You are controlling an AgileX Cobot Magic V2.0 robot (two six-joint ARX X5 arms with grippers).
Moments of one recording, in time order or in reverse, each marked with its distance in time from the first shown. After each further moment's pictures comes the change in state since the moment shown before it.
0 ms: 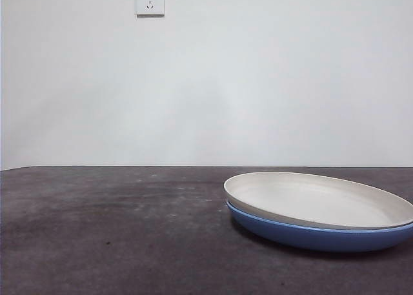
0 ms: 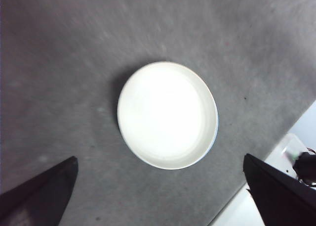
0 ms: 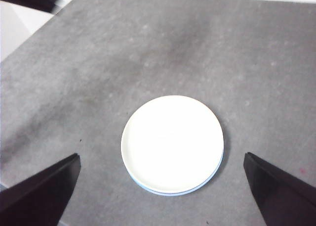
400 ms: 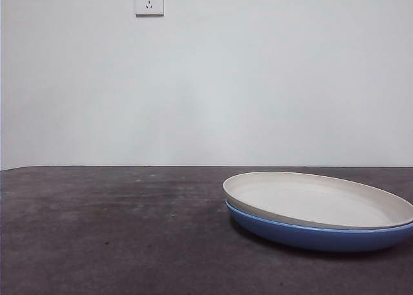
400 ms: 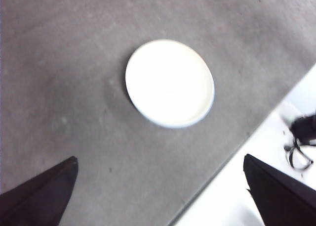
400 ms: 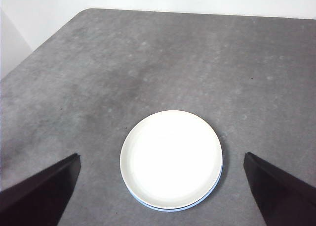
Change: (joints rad) left arm 0.000 -0.446 -0.374 0.006 -0.027 0.051; right arm 0.000 0.007 0.000 0.051 0.011 0.027
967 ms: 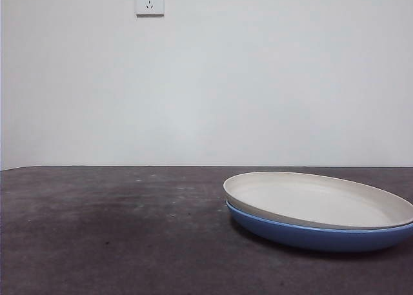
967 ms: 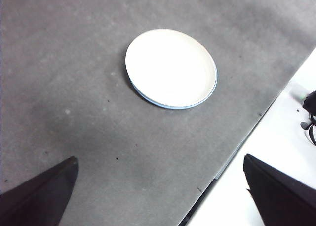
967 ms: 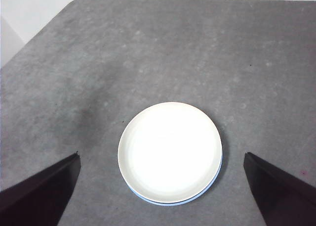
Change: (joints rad) left arm 0.000 -0.509 -0.618 0.284 0.000 0.074; right arm 0.000 0.046 0.000 -0.008 0.006 0.023
